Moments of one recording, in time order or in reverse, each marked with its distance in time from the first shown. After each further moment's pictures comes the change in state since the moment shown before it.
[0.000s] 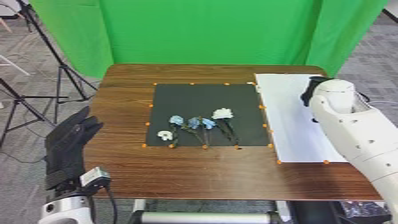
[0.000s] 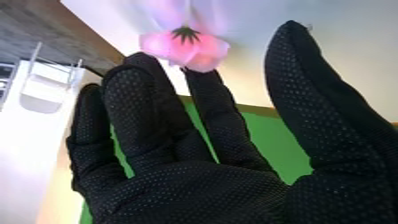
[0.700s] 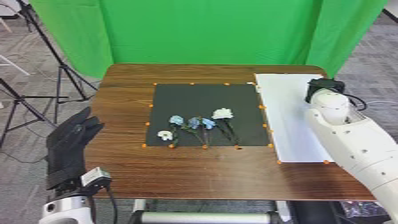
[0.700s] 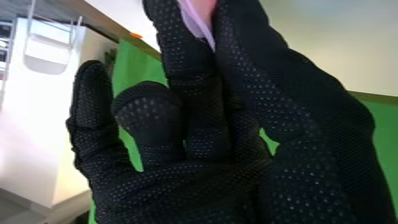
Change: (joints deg) left arm 0.0 0.0 0.0 0.0 0.2 0.0 -0.5; right arm -2.4 1.0 -3.2 1.0 -3.5 14.4 0.4
